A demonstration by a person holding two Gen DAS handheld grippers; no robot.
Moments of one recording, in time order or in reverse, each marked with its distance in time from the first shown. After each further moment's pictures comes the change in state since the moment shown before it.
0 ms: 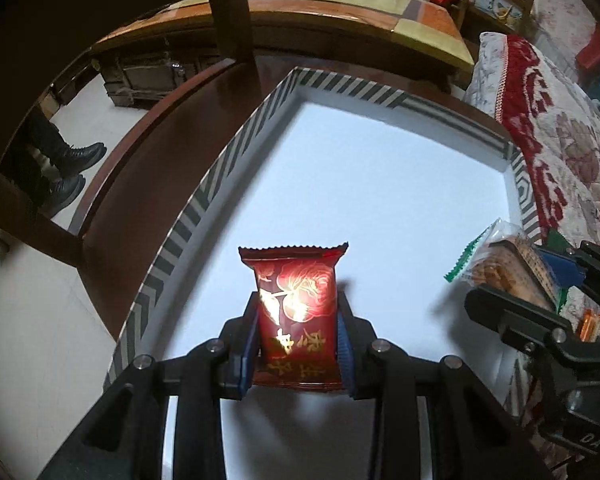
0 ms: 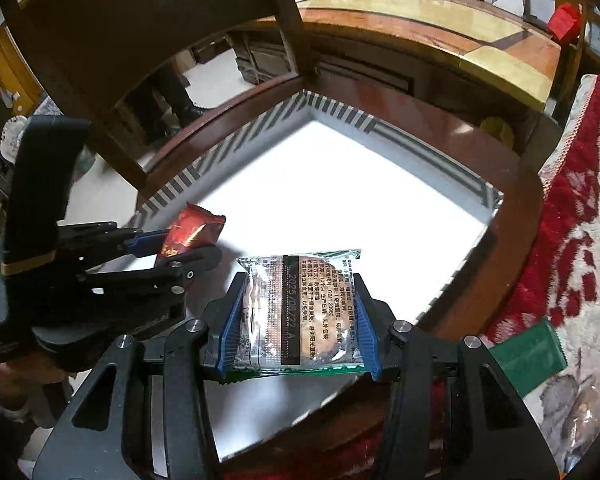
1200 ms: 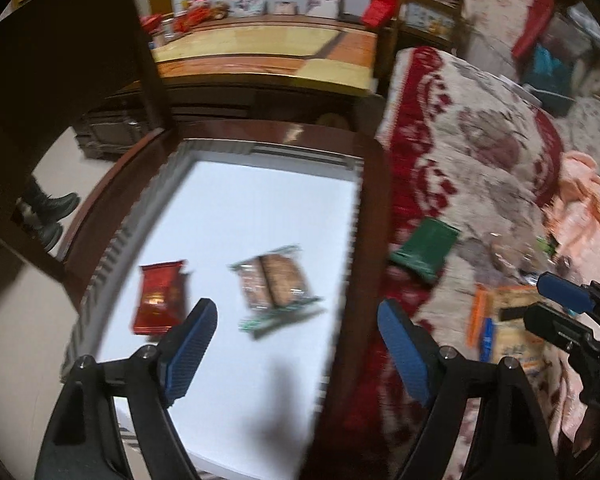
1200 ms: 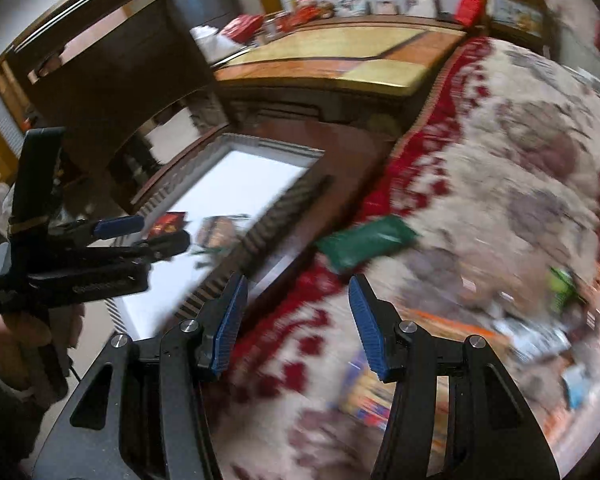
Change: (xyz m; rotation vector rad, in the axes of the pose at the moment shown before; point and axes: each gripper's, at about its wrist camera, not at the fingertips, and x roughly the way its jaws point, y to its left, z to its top) left arm -0.091 -0.101 -0.033 0.121 -0.148 -0.107; right arm -0.152 -0.079 -0.112 0.210 -0.188 -0.109
